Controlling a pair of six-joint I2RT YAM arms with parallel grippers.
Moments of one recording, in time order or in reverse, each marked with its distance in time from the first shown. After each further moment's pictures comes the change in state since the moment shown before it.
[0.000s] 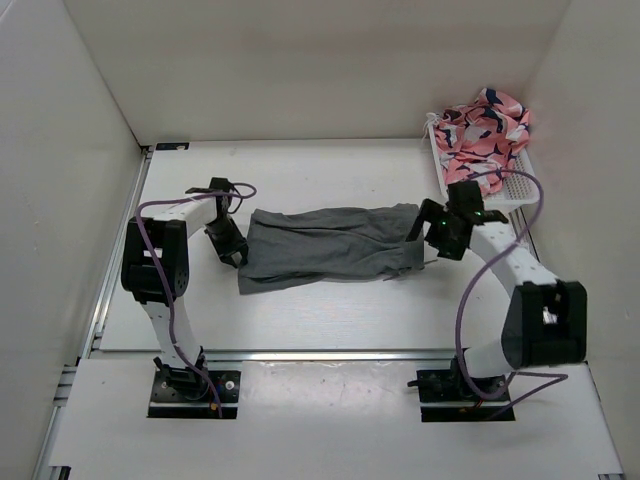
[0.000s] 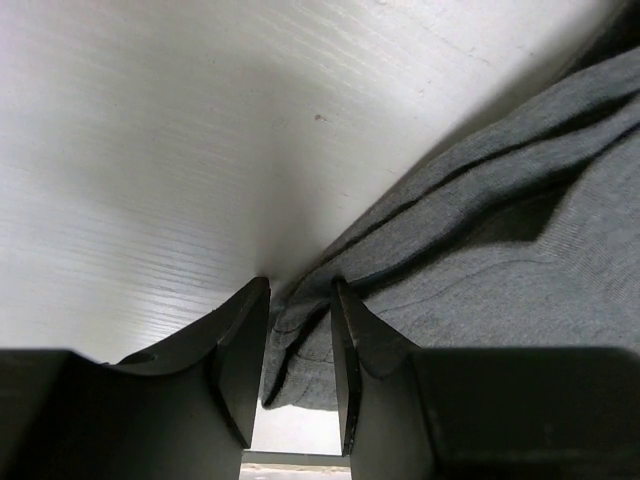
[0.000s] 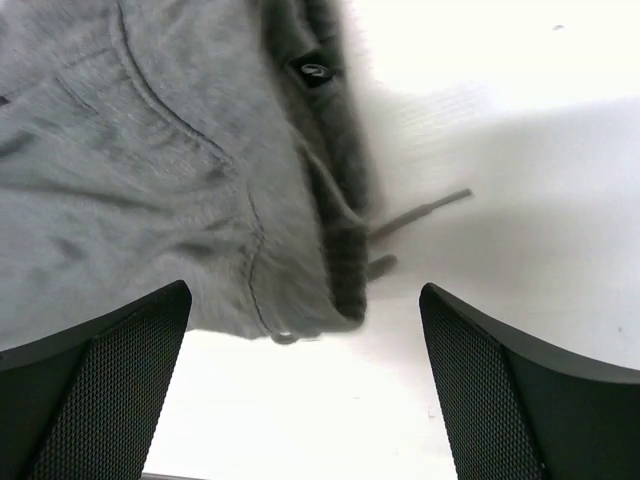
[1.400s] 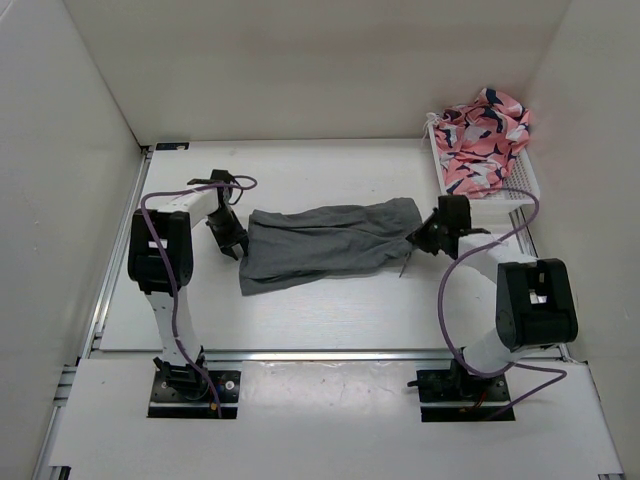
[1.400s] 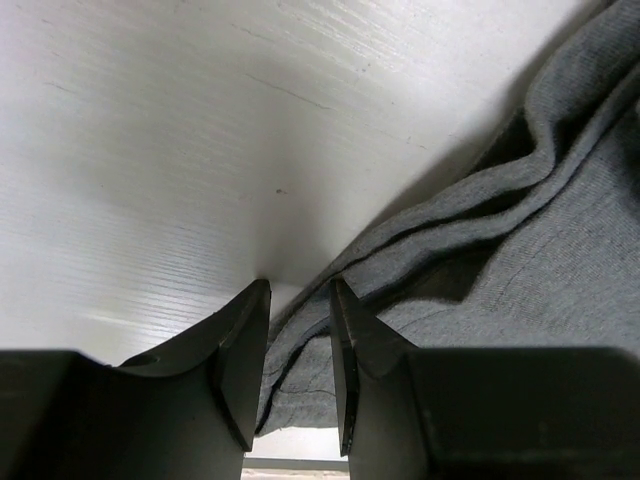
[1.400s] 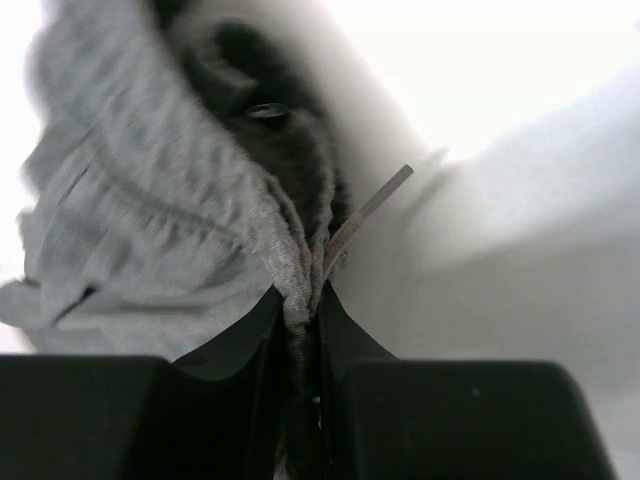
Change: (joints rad) left arm 0.015 0.093 0.125 -0.032 0.000 0.023; right arm -0.027 0.070 -0.268 0.539 -0.020 0.385
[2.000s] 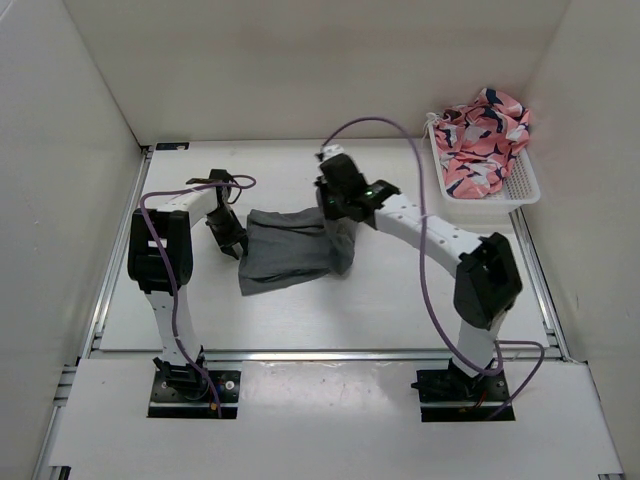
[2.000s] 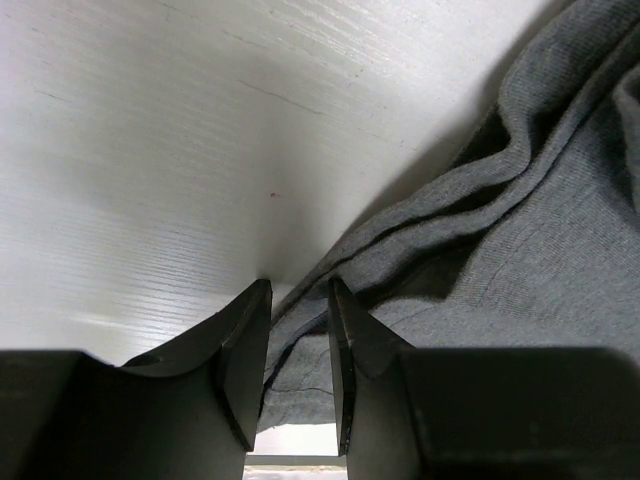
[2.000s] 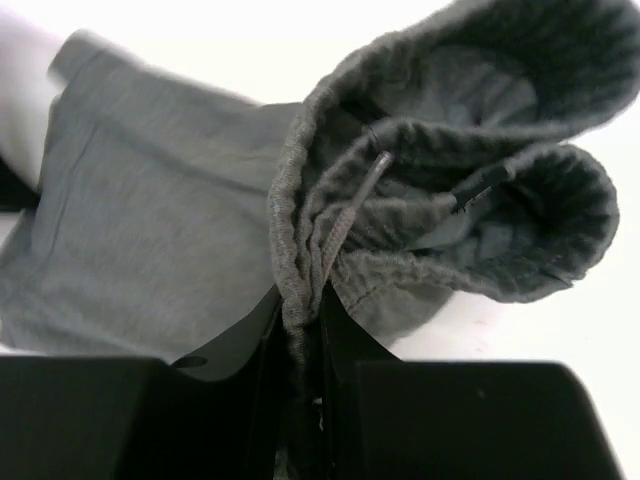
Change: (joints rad) left arm 0.005 0.011 0.014 -0.007 0.029 0.004; right arm 0.599 0.250 0.790 -0.430 0.280 -0.581
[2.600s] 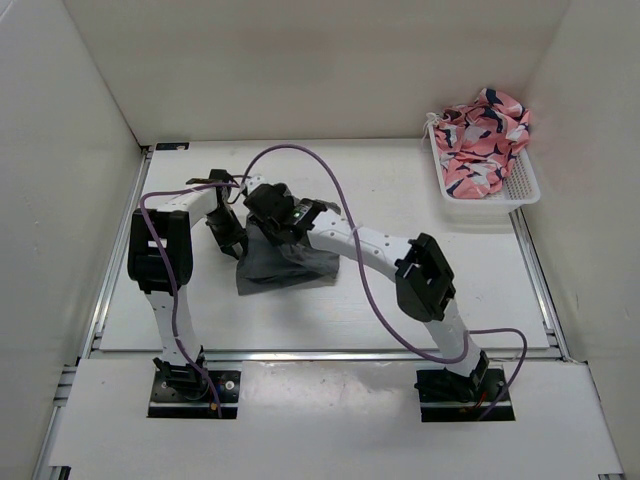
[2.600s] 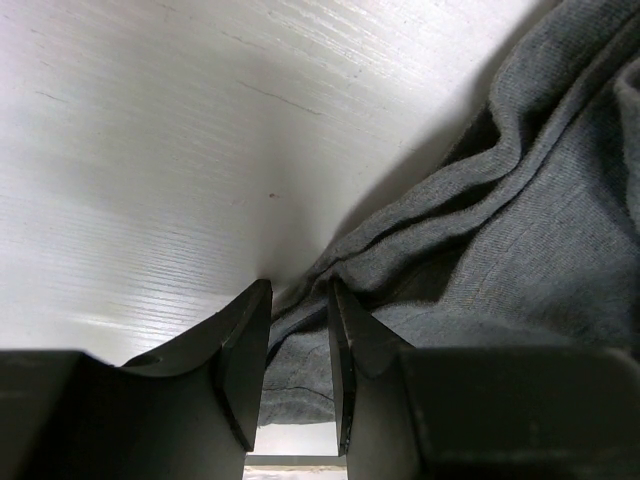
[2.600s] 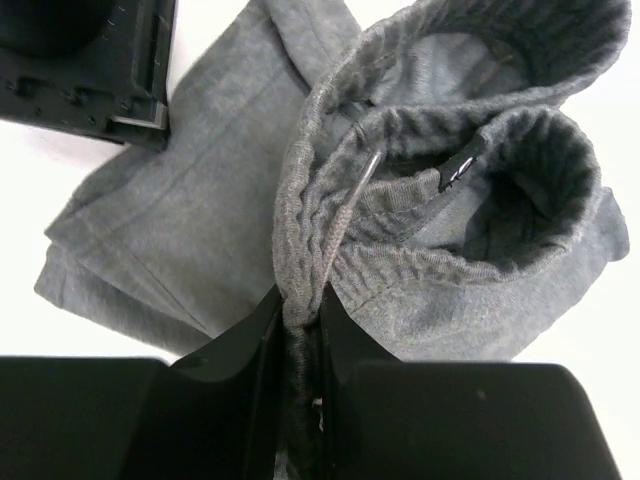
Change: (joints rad) left arm 0.000 0.000 0.000 0.003 0.002 0.000; right arm 0.310 0.343 0.400 -0.171 0.143 -0.130
